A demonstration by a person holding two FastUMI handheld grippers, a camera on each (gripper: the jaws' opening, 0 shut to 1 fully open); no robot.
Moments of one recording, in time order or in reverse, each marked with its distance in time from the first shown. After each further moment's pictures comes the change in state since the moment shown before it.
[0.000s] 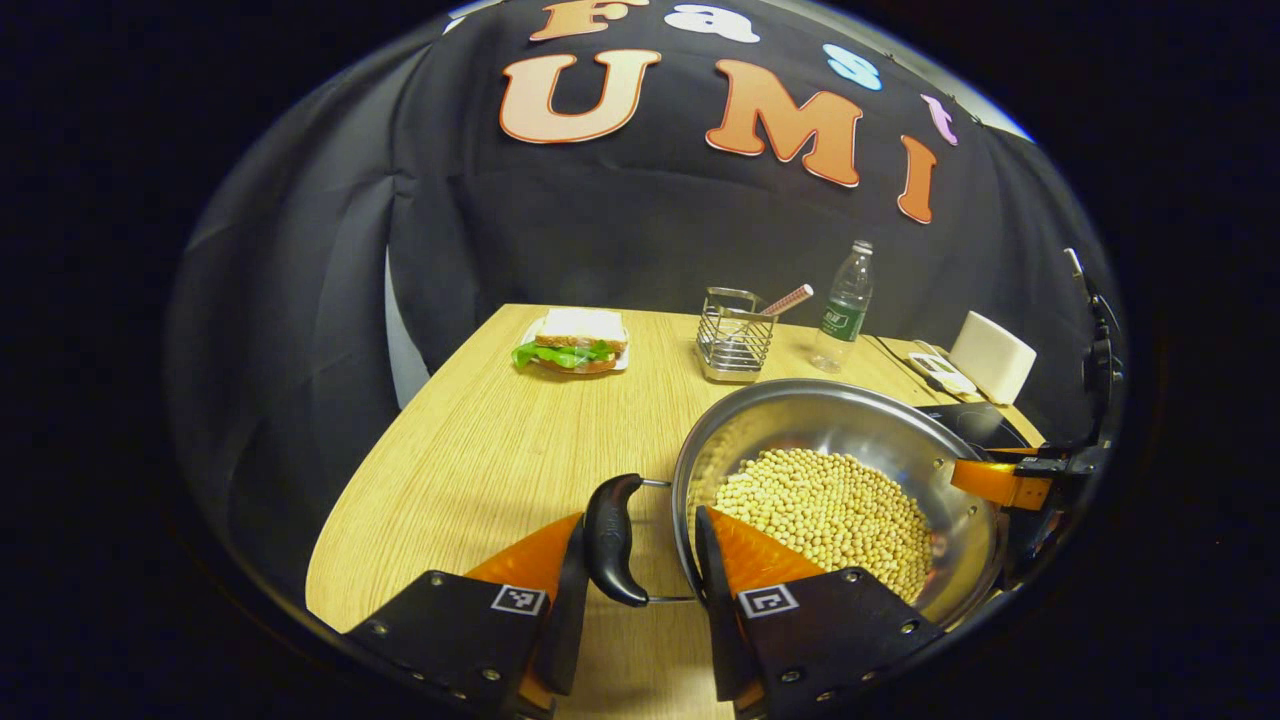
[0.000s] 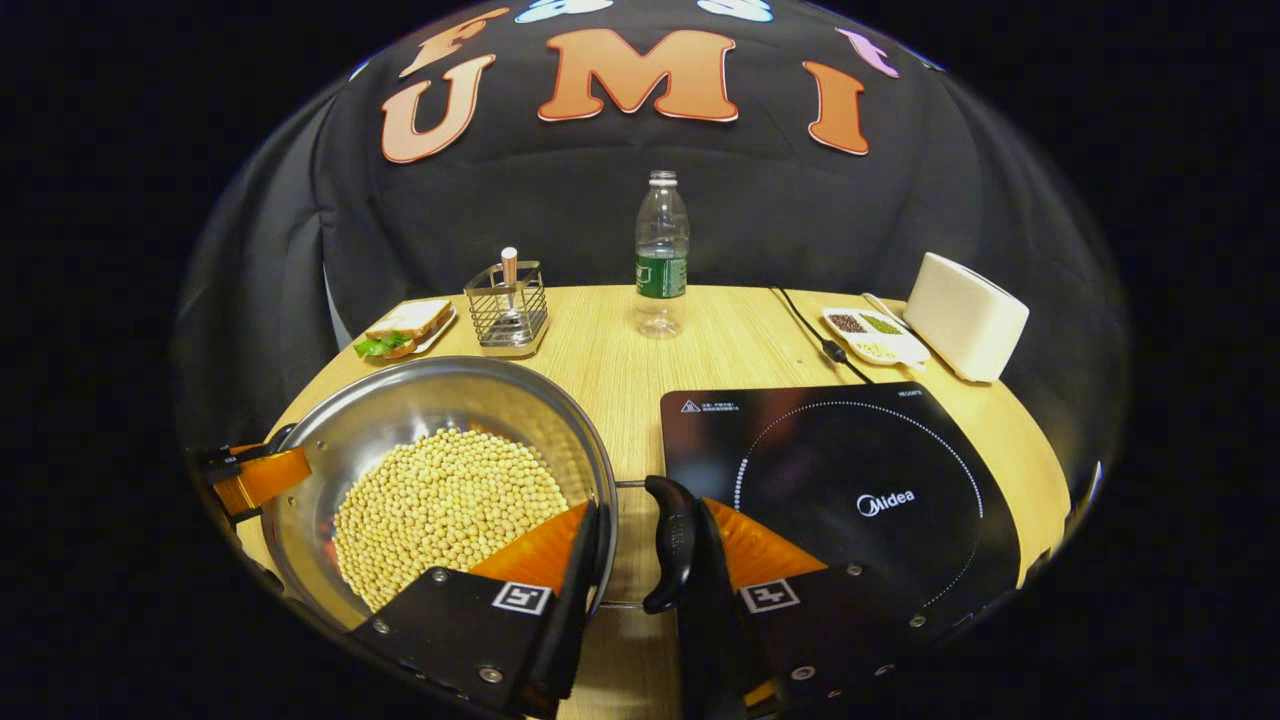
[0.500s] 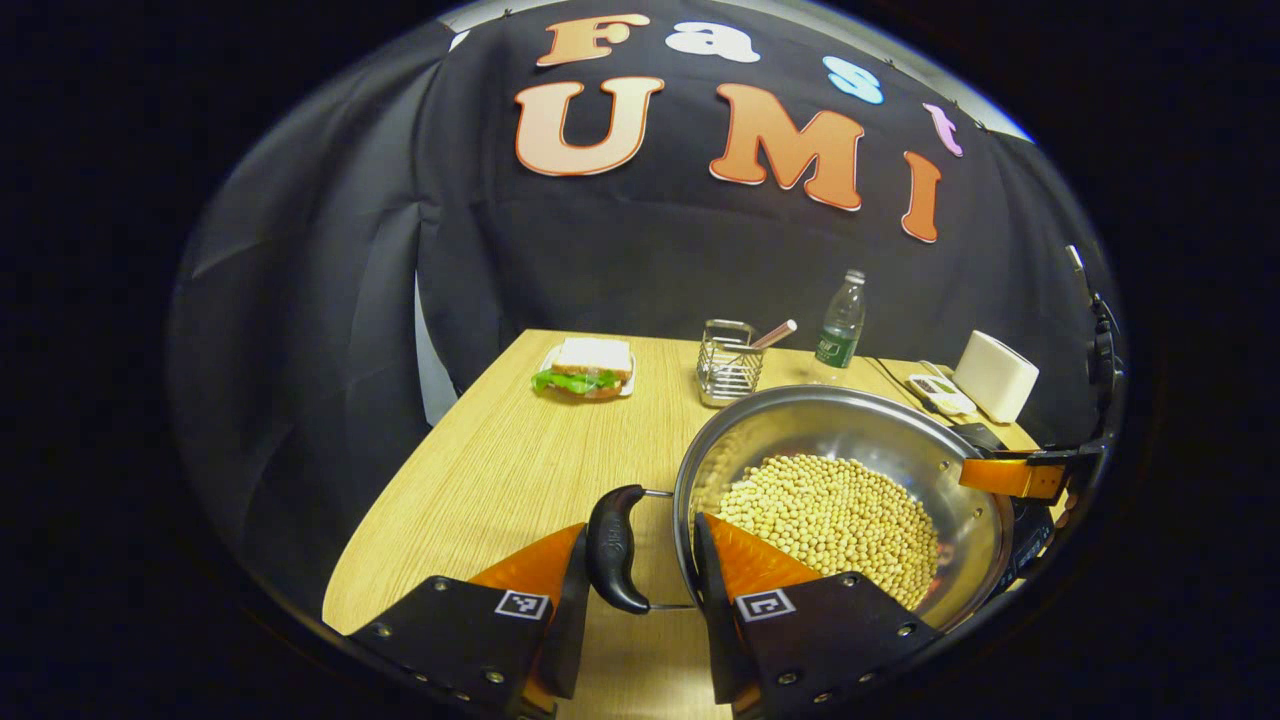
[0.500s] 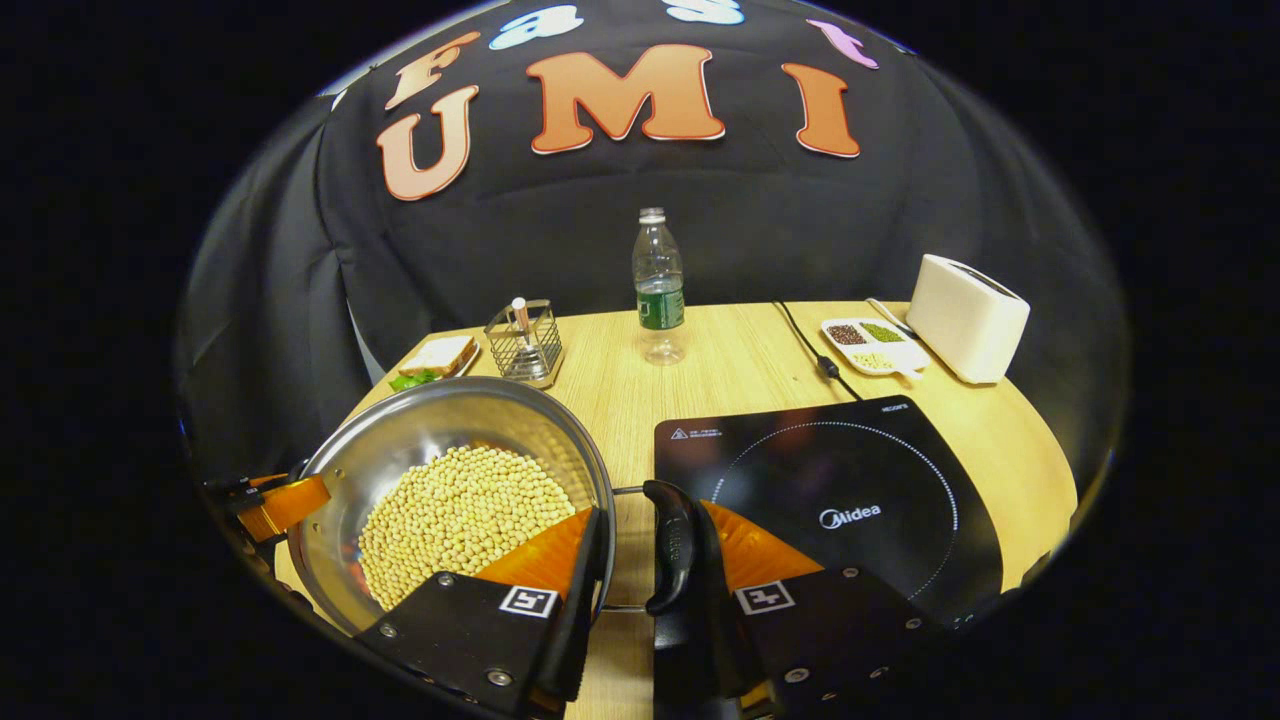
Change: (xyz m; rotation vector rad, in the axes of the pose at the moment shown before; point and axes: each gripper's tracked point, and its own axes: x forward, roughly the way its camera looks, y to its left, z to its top) left arm -0.056 -0.025 0.032 -0.005 -0.087 0.039; right arm -0.046 -0.024 0.034 0.046 -0.056 0.077
